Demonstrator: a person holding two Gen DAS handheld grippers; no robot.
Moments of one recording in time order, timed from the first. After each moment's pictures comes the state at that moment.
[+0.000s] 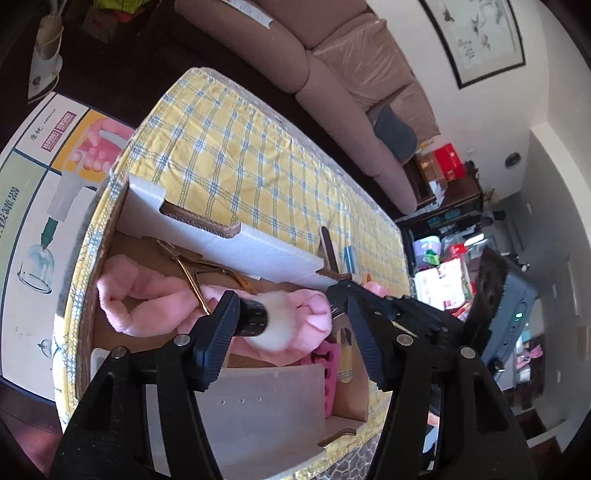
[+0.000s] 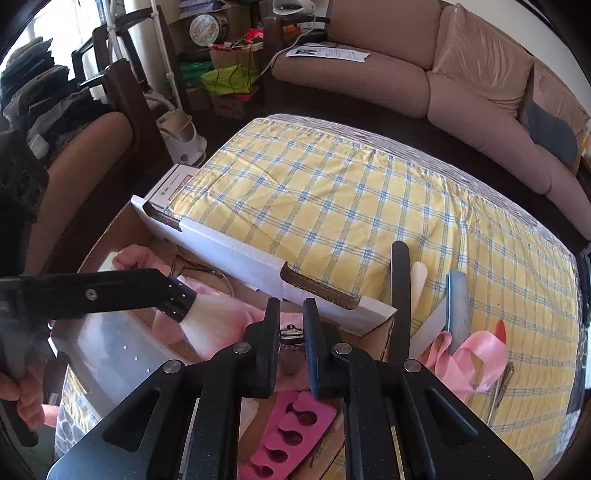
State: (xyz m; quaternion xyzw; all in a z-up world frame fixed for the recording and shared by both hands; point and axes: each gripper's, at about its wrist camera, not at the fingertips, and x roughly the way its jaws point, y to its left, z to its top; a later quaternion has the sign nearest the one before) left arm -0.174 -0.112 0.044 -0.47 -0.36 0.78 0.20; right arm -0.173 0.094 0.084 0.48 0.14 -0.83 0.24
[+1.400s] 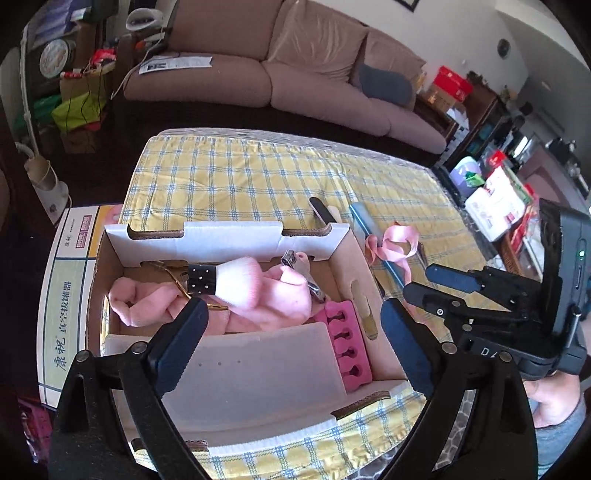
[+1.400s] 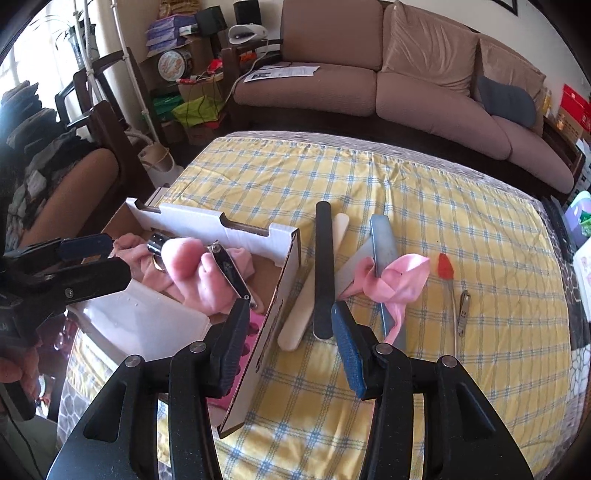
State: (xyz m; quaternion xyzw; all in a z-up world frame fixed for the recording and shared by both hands) left arm -0.110 -0.019 0.103 -0.46 -0.09 0.87 0.17; right arm -0.105 0.193 0.109 0.45 0.06 -0.87 0.18
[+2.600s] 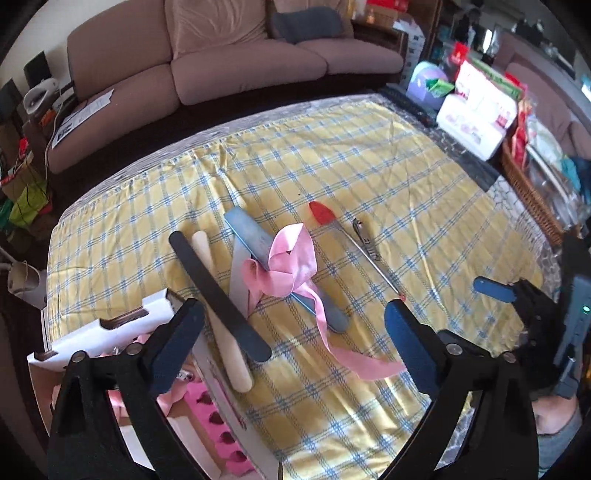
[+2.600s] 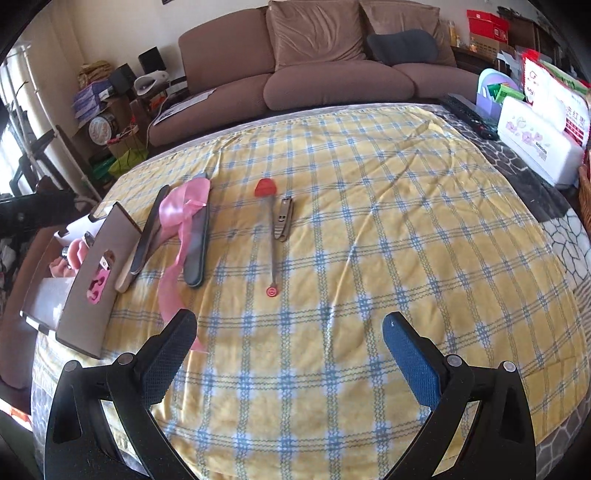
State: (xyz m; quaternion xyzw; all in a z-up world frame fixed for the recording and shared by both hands) left arm -0.162 0.200 0.093 -0.50 0.12 0.83 0.21; right arm -0.069 0.399 0.046 0.43 -0.07 -0.90 0.08
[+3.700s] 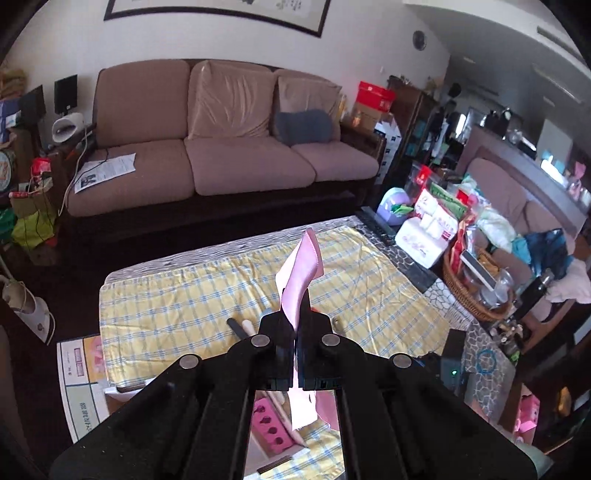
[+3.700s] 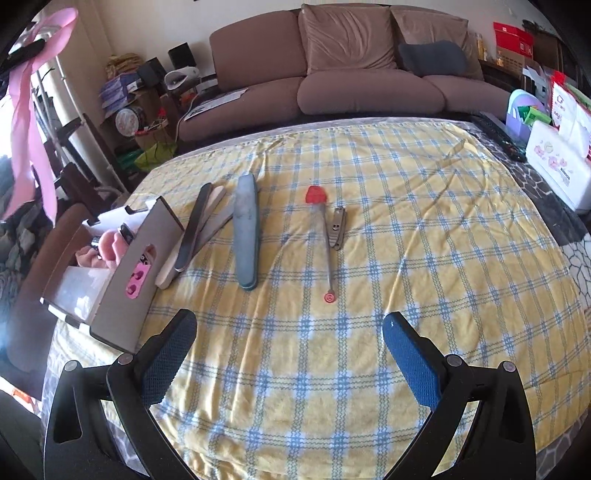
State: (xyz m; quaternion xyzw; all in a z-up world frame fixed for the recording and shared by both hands) left arm -0.143 0.054 0.286 -0.37 -0.01 0.89 0.27; right arm -0.060 0.353 0.072 0.42 -0.05 -0.90 0.14
